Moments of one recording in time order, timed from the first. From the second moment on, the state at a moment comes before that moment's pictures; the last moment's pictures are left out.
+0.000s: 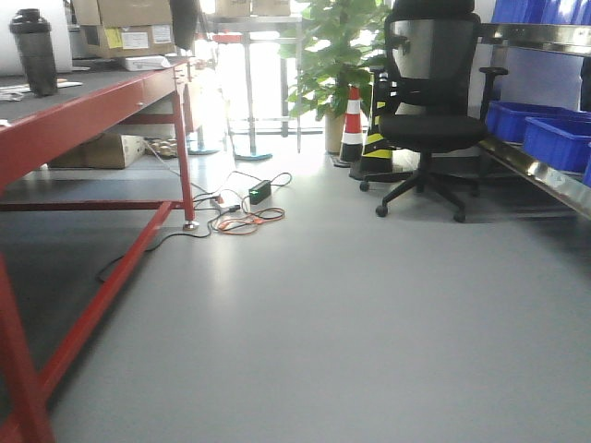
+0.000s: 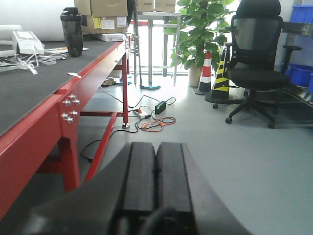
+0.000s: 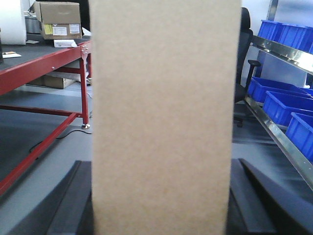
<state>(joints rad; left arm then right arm) -0.07 -0.02 0.03 -0.04 0.01 0.05 0.02 0.14 -0.49 0.13 0.42 -0.13</state>
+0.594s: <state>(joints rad) -0.07 -0.02 0.03 -0.04 0.01 0.05 0.02 0.14 -0.49 0.13 0.42 -0.13</state>
